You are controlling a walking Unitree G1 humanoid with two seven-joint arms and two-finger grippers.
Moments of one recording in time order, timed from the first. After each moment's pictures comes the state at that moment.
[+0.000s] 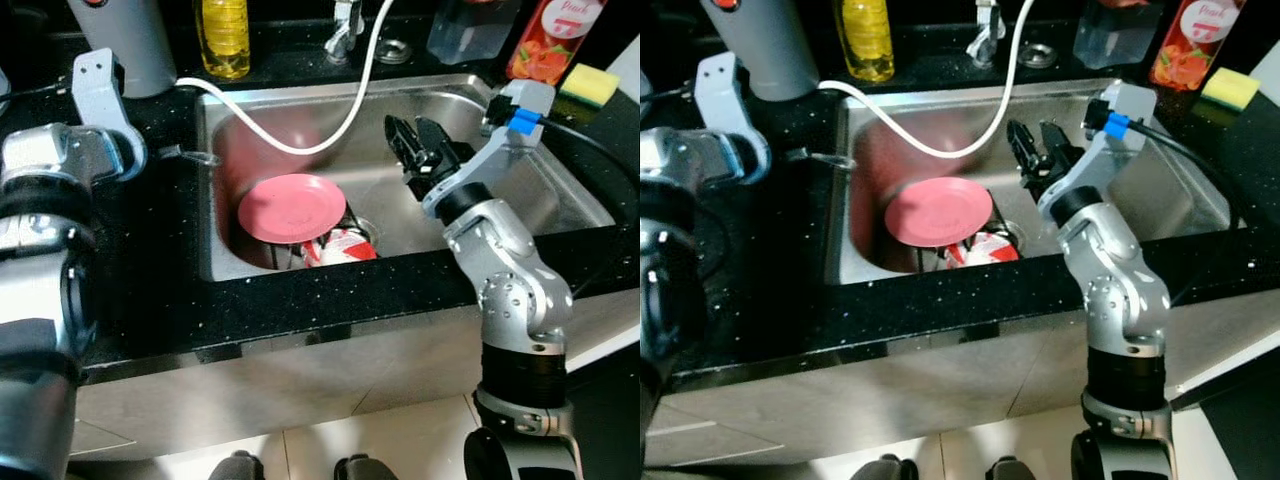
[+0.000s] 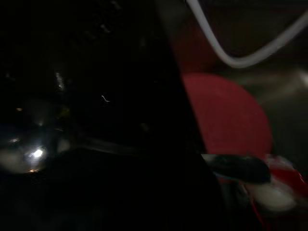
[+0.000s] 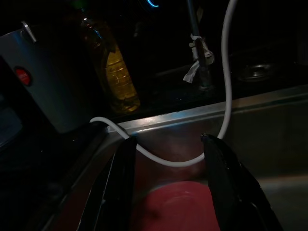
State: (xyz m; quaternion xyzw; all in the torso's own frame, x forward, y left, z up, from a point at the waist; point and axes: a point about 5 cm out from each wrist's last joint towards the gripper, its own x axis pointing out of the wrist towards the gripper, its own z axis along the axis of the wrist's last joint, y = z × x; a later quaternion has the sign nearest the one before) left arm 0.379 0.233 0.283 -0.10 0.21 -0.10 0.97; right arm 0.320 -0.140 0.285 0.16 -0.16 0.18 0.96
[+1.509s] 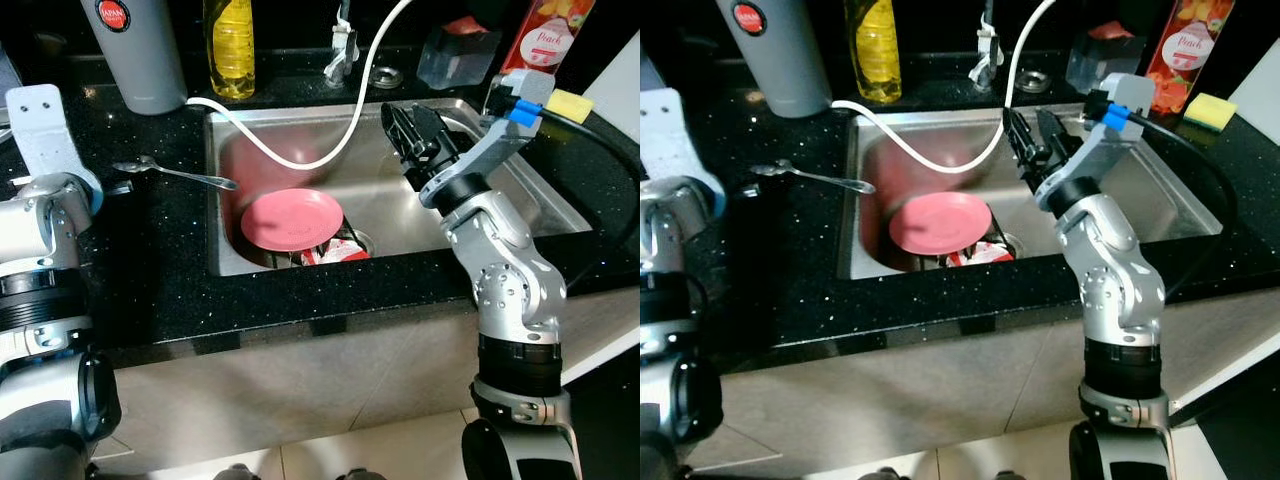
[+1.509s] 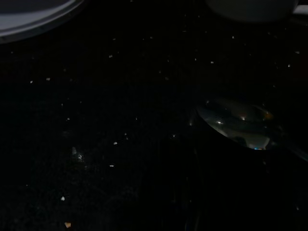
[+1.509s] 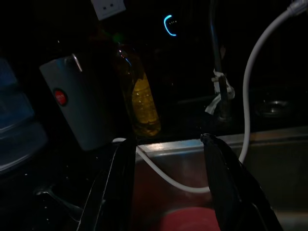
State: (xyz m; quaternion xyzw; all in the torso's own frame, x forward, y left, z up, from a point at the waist) left arm 0.353 0.281 0.256 -0.05 0.12 0.19 0.97; right arm 0.324 -0.135 0.291 0.16 -0.18 0.19 0.95
